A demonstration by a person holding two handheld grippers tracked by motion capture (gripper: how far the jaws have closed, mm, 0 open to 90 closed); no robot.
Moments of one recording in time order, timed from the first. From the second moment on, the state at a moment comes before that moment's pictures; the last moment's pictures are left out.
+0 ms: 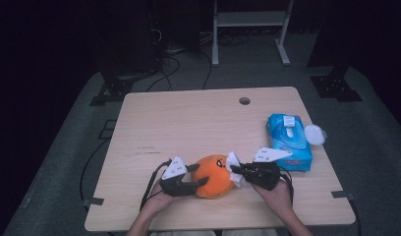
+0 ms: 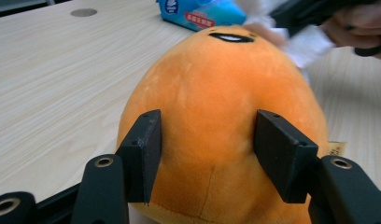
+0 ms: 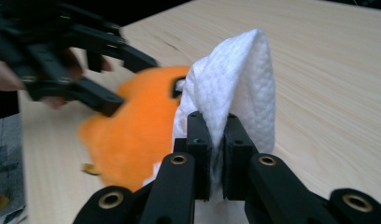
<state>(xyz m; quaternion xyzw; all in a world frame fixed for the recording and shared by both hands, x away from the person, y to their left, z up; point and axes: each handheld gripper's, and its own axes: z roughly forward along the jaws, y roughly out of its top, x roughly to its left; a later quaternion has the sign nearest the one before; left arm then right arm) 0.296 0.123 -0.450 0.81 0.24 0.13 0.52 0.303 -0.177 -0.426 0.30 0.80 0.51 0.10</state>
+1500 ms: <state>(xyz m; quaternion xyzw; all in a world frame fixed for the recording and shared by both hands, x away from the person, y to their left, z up) 0.293 0.115 -0.433 0.80 0.26 0.13 0.52 0.302 -0.170 -0.416 0.27 0.82 0.49 0.12</state>
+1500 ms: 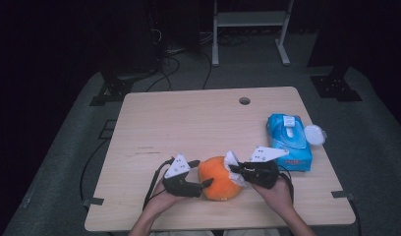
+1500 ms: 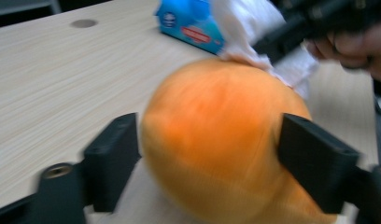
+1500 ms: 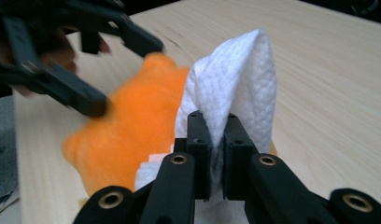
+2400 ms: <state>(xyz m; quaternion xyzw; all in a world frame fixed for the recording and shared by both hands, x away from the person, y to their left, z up) 0.283 0.094 -0.436 0.81 0.22 0.14 0.52 0.299 -0.163 -0.407 0.25 0.81 0.52 0.09</state>
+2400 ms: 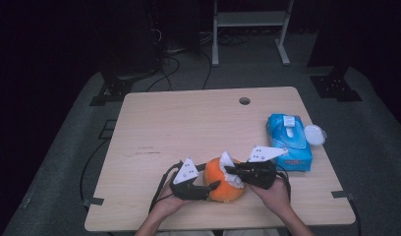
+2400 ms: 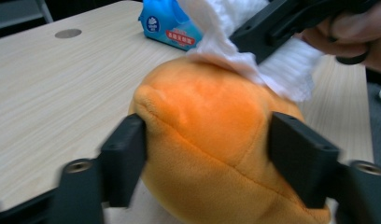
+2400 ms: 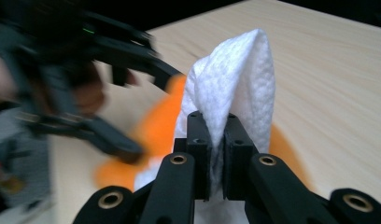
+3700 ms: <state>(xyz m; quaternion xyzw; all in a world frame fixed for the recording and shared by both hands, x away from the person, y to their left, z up) 0.273 0.081 -0.434 0.82 0.19 0.16 0.52 0.295 -0.157 -0.402 0.25 0.81 0.52 0.08</state>
